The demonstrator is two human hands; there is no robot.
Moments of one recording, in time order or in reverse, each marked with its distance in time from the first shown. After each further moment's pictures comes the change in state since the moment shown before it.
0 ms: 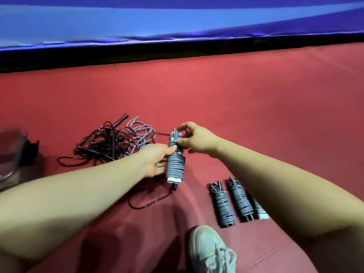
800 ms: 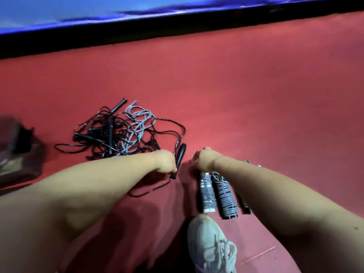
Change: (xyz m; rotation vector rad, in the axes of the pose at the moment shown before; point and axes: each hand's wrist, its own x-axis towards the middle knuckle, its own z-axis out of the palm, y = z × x) left_hand 0.021 -0.024 0.037 1.343 -0.139 -0.049; right_hand 0.009 0.106 0.039 -0.774 -0.400 0.097
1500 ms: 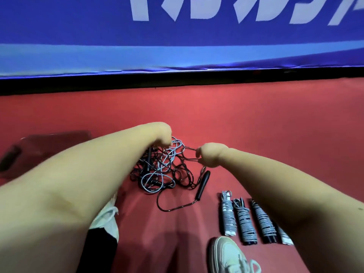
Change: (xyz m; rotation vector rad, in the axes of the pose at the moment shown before) left_hand -0.138 -0.059 -0.112 0.273 0.408 -0.102; right_hand -0.051 -0.095 -0.103 -0.151 0.240 -0.045
